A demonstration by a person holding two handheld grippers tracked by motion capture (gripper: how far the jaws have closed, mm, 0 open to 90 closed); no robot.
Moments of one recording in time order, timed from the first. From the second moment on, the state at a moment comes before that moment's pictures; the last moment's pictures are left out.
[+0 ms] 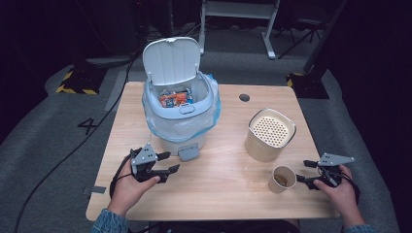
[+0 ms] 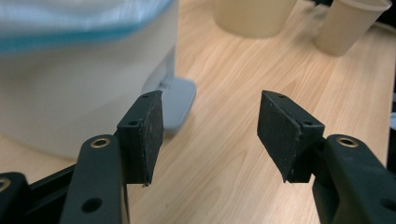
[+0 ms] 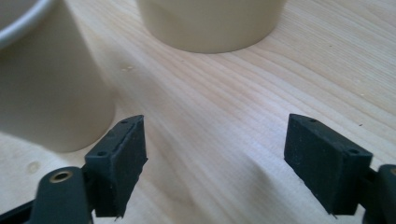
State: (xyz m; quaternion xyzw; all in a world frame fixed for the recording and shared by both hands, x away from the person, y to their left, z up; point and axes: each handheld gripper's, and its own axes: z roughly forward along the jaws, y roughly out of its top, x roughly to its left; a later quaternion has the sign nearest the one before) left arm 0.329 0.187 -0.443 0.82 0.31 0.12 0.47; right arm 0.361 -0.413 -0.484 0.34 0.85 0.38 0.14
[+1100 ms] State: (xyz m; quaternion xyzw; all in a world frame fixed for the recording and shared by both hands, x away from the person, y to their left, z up) left arm 0.343 0.199 -0.503 0.86 0.33 0.12 0.37; right arm 0.319 -0.363 -0.480 0.25 0.85 0.45 0.09
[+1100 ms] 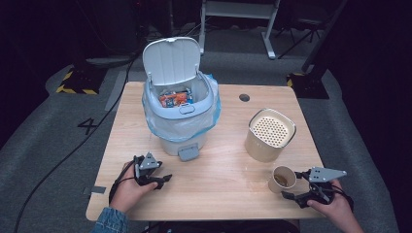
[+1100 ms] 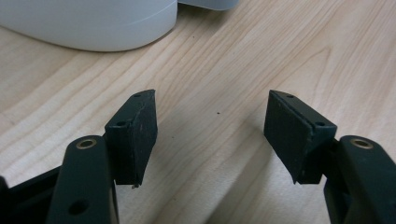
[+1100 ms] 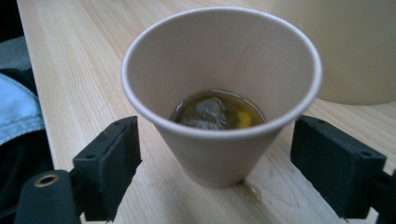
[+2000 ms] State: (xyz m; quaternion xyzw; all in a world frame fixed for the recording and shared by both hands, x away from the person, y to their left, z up) left arm 0.343 0.196 -0.504 0.86 0.33 0.13 0.36; right arm 0.323 -0.351 -0.472 0.23 0.82 0.51 0.13
